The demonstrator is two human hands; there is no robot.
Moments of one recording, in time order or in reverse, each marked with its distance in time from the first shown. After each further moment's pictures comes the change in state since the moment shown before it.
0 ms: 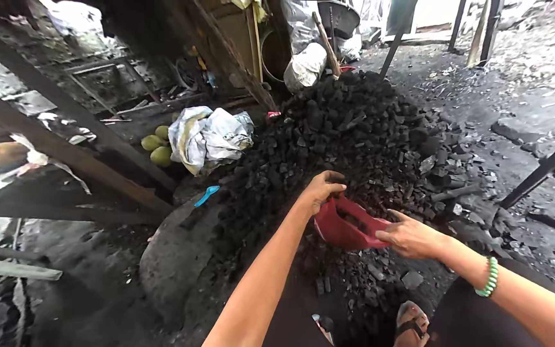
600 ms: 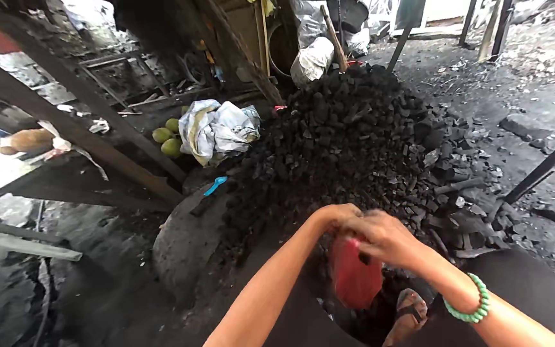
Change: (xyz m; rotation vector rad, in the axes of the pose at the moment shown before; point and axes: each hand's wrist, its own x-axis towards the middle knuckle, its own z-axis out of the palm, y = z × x) left_hand -0.054 -0.024 0.028 0.478 -0.554 -0.083; right_hand 0.015 -0.110 -0.026 0.241 0.777 -0.196
